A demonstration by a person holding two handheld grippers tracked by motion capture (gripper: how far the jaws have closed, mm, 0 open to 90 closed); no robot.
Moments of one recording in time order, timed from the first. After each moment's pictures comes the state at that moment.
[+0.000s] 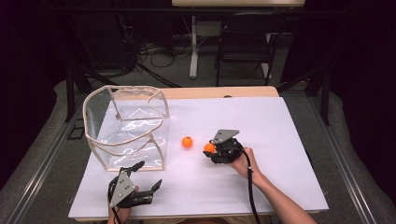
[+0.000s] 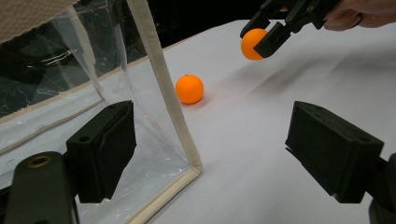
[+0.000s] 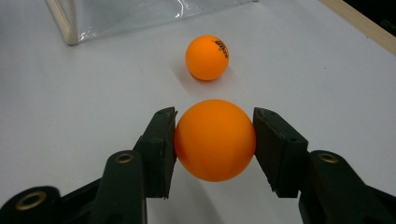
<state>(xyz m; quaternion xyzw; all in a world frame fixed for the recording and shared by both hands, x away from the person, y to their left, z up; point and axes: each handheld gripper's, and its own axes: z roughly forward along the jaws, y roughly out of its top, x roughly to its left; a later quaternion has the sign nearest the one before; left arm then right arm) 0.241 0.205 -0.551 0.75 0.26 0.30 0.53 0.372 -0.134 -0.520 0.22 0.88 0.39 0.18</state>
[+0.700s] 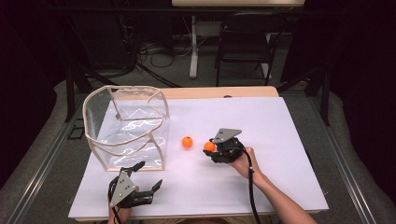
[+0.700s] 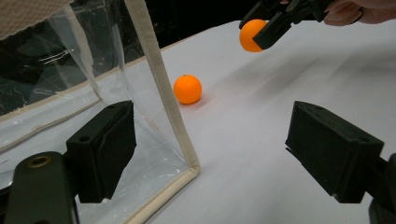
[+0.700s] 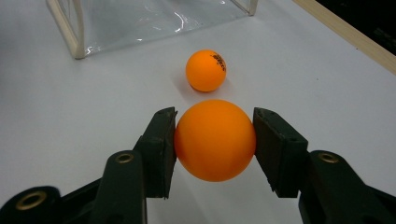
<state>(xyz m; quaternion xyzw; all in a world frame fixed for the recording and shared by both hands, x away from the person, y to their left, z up) 0.242 0.205 -0.551 0.75 0.26 0.29 0.53 0.368 -0.136 -0.512 0.22 0.87 0.40 0.18</state>
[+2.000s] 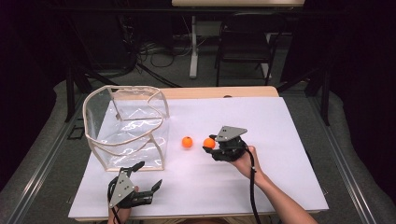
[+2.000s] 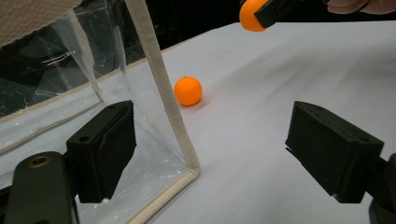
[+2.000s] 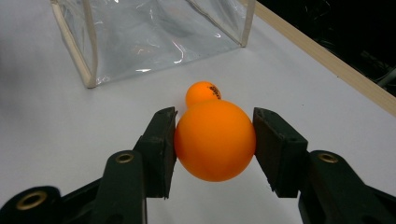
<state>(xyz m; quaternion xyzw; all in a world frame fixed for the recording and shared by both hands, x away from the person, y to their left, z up) 0.241 0.206 -0.550 0.75 0.26 0.30 0.53 0.360 -0.139 -0.491 0.21 0.85 0.44 0.20</state>
